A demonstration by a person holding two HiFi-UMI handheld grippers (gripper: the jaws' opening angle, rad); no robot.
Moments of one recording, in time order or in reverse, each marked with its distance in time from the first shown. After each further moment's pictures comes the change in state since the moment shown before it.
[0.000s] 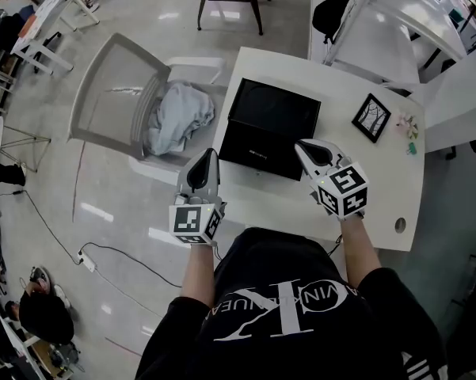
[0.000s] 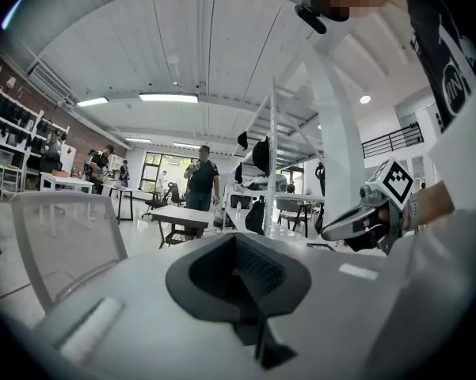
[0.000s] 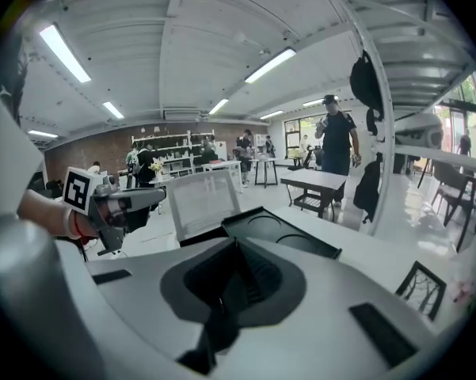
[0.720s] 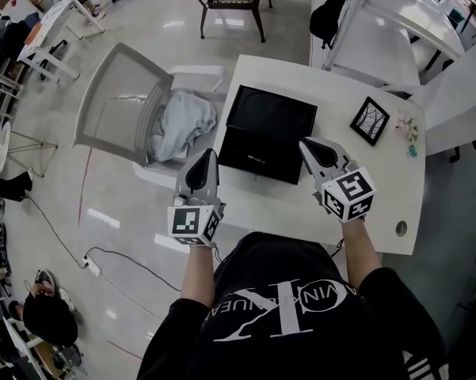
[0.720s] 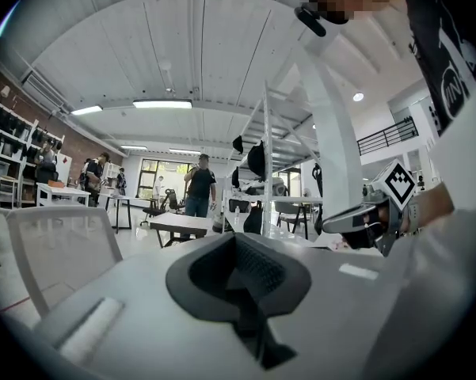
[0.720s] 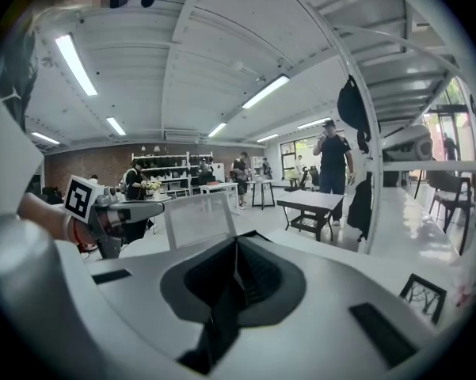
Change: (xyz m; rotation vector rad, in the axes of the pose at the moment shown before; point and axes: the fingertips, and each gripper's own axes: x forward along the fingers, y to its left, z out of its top) left arm 0.004 -0.014 0.025 0.049 -0.028 -0.008; right arm -0.027 -0.016 0.026 0.000 -0.180 -0.026
